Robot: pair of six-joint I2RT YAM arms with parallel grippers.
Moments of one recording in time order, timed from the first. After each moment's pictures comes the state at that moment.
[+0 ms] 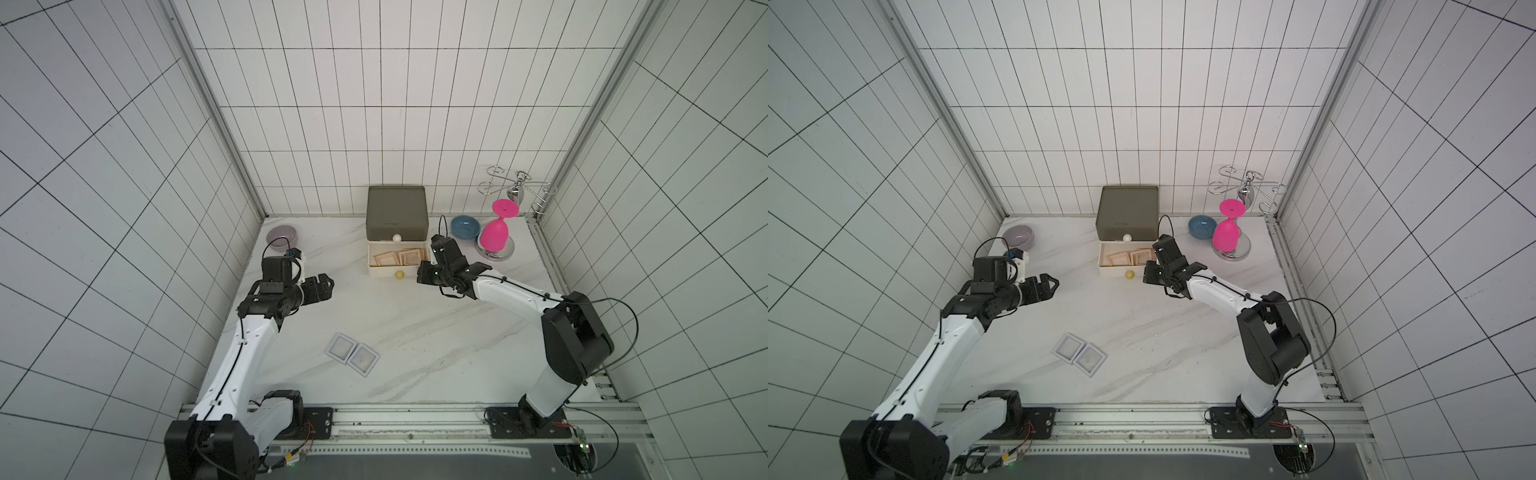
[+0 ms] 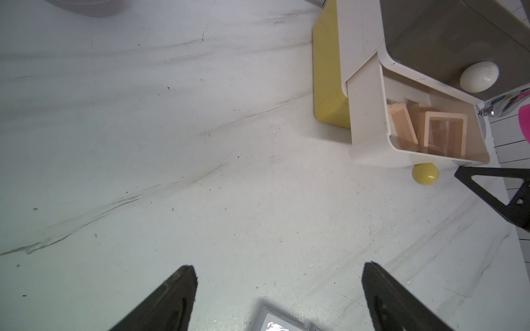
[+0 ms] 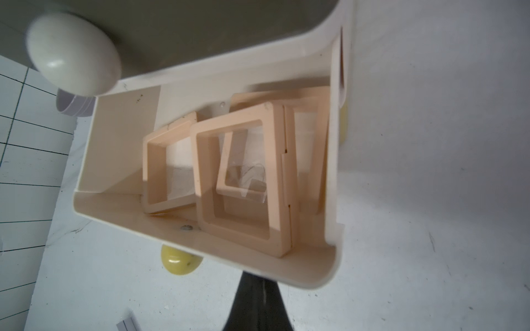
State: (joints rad) left arm 0.01 1.07 0.86 -0.61 0.30 -0.27; right arm 0.68 1.72 1.21 -0.22 -0.04 0.58
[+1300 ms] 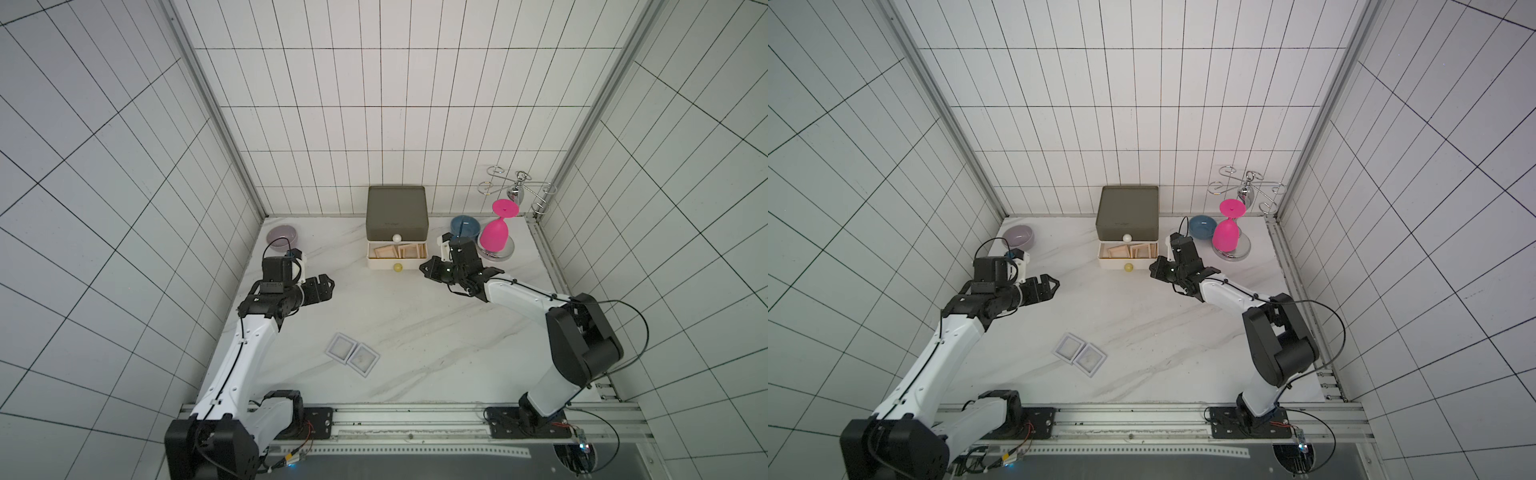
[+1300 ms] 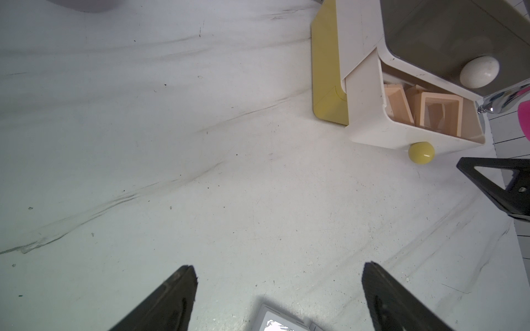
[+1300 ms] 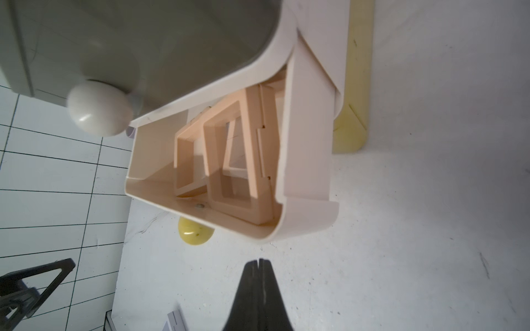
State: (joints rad) left arm 0.01 1.07 0.86 -0.62 0.31 -0.26; right arm 0.56 1.73 1.05 0.03 -0.30 0.70
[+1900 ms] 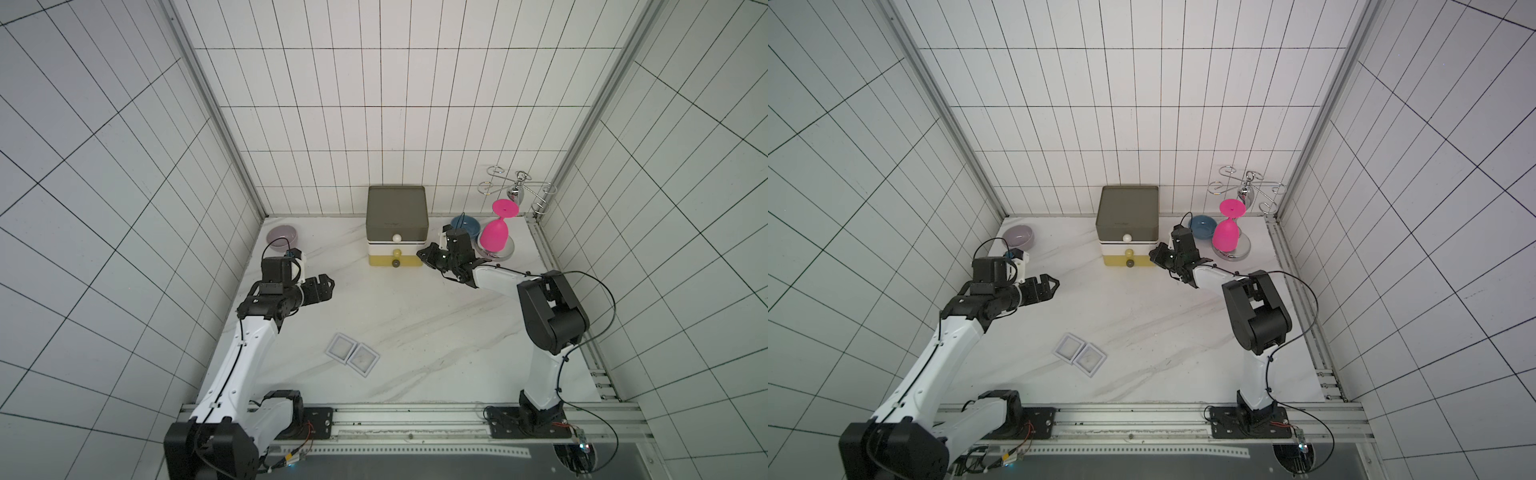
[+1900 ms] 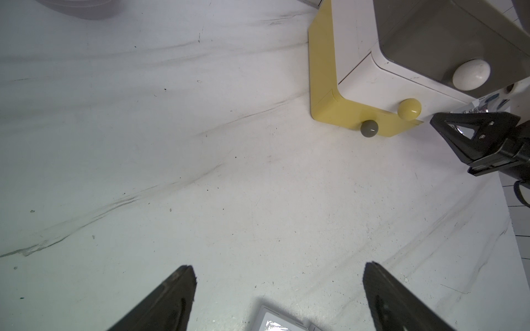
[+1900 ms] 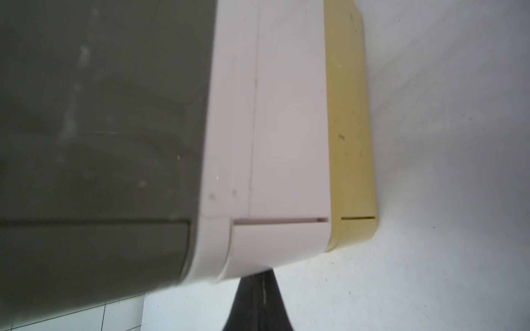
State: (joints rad) left arm 0.01 1.06 0.86 -0.61 0.31 -0.26; right arm 0.50 1.95 1.22 0.20 -0.34 0.84
